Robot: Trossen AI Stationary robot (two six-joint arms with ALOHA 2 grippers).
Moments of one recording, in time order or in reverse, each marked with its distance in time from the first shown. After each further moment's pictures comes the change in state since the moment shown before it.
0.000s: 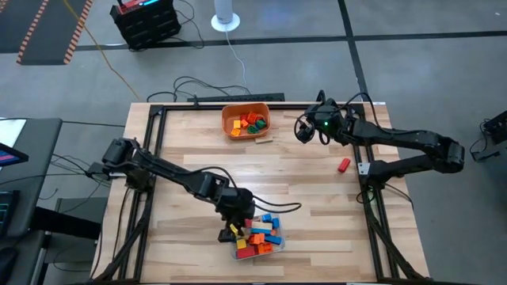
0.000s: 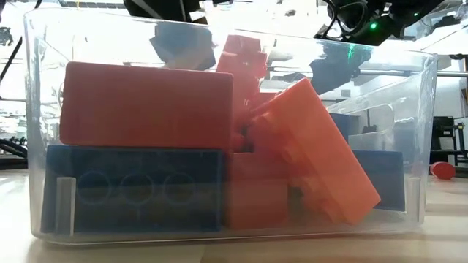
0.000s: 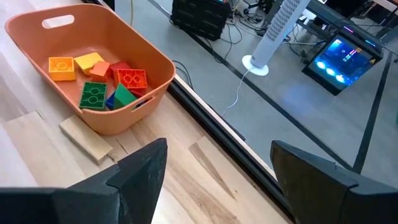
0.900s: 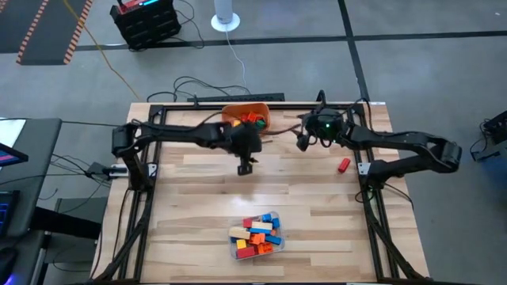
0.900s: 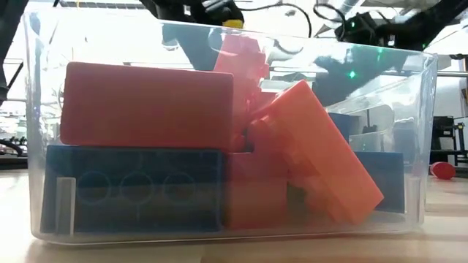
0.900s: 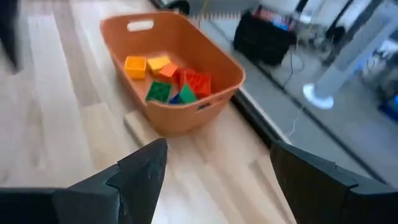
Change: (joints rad) left arm 0.513 0.018 0.053 -0.052 -0.282 0.501; right arm -0.086 0.033 -0.185 0.317 -0.347 -0.116
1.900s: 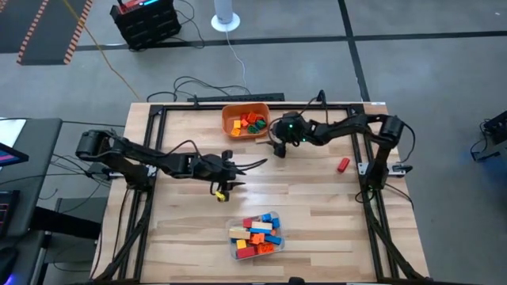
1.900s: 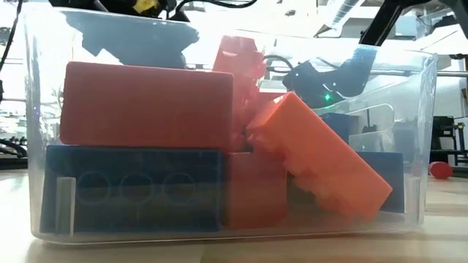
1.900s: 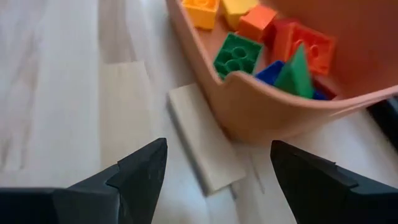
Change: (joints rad) left arm -0.264 -0.332 -0.650 0.717 -0.132 -0.048; right arm 0.006 0.643 0.220 0.243 -0.232 -0.093
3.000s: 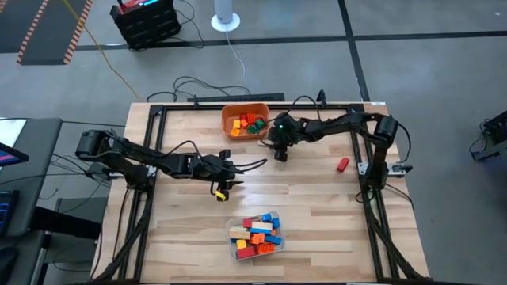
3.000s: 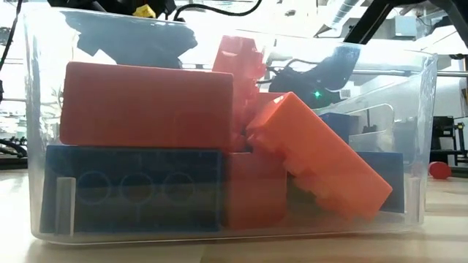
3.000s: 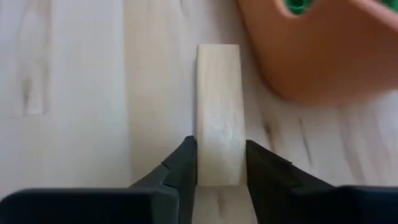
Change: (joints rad) left arm 0.000 -0.002 -0.011 -0.021 -0.060 -0.030; right arm 0.027 0.056 0.155 -0.379 -0.032 -0.055
